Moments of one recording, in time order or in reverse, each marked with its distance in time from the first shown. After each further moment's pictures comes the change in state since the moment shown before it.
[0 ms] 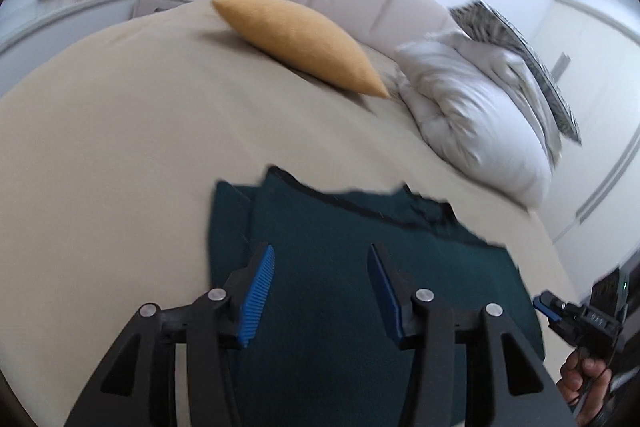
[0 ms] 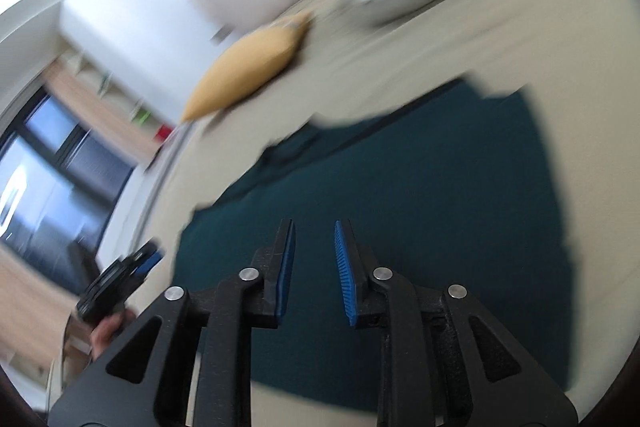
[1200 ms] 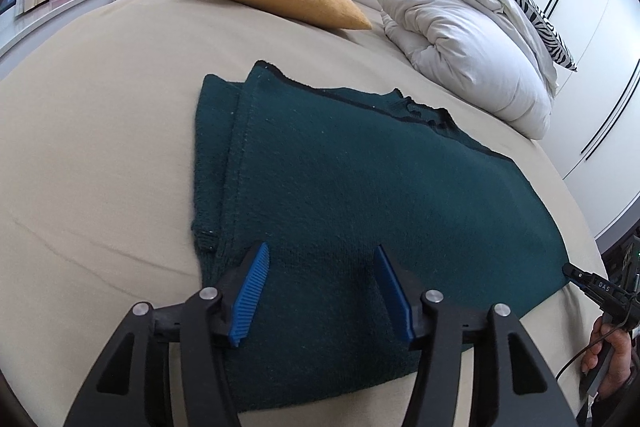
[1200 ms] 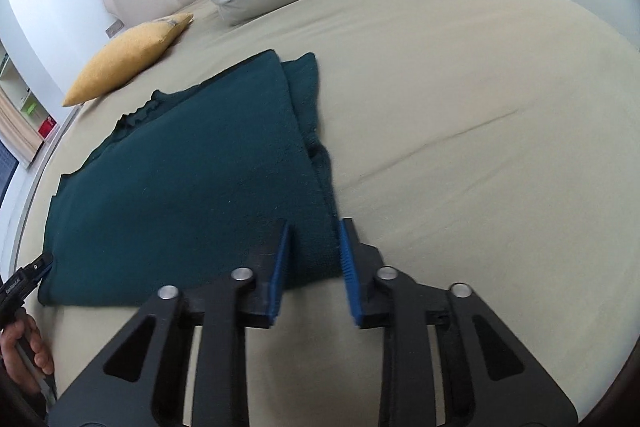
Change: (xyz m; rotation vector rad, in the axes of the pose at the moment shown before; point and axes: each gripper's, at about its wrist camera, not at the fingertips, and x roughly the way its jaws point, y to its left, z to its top) left arm 0.004 0.003 -0.062 0.096 0.143 0.015; right arm -0.090 -0.076 -0.071 0.001 -0.095 -0.544
